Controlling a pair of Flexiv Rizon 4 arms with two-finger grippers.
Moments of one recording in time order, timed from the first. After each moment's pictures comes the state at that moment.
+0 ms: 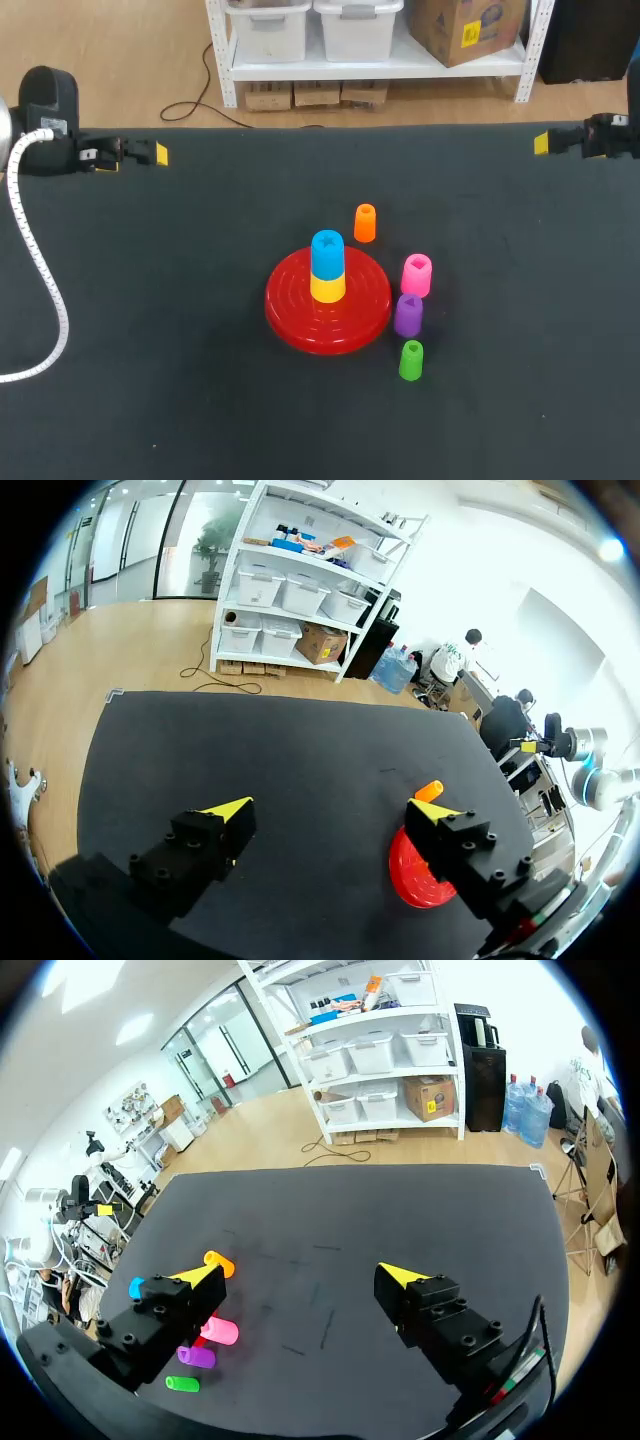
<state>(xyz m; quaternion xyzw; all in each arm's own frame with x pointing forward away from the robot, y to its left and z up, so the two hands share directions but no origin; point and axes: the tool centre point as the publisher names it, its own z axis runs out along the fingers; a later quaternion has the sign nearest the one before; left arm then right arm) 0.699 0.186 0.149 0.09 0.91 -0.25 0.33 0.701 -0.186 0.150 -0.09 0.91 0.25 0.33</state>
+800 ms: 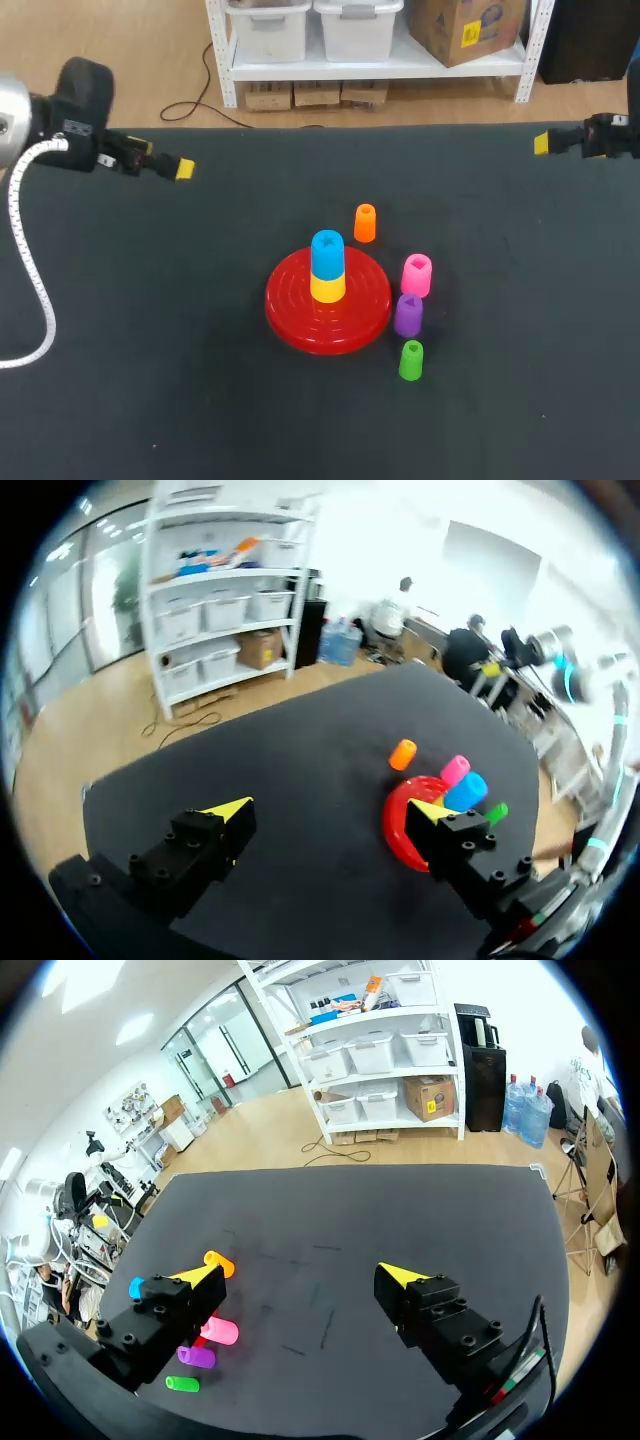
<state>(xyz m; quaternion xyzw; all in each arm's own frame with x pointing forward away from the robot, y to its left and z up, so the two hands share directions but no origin) 0.686 0.143 0.156 0.31 0.86 -0.22 0.34 0.701 -0.186 0.150 -0.09 0.91 0.25 0.33</state>
